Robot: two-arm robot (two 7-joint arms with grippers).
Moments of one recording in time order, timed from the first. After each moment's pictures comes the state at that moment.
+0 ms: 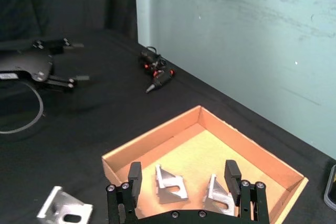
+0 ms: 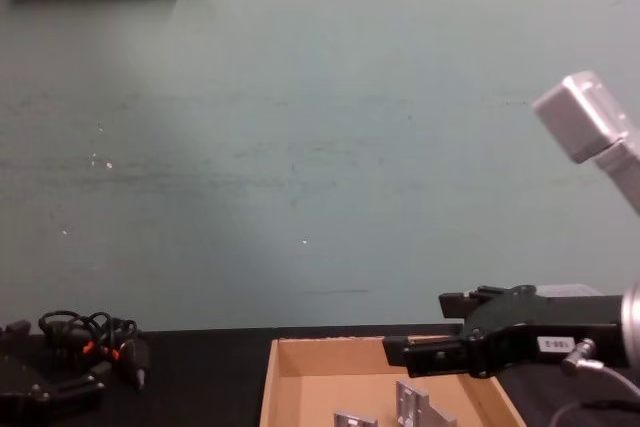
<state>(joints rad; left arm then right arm) -0.20 0.60 0.45 -1.41 -0.25 -0.12 0.03 0.41 0.43 -0.48 -1.41 0.28 0.17 0.49</state>
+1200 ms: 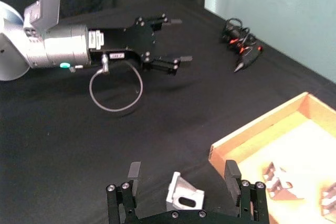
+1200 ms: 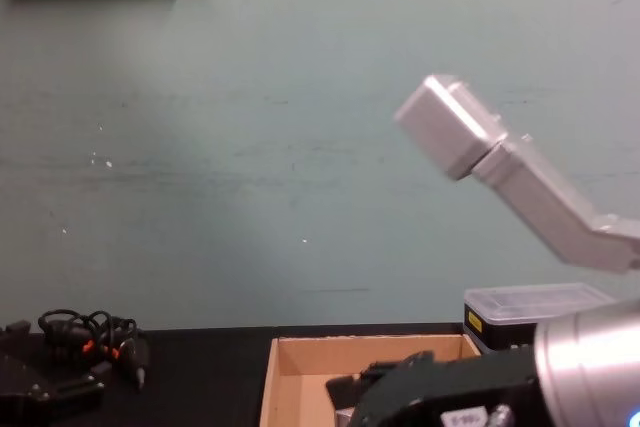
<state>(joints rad) -0.20 0.60 0.45 -1.41 -0.25 -0.12 0.03 0.37 0.45 -0.62 -1.66 0.30 0.45 0.50</state>
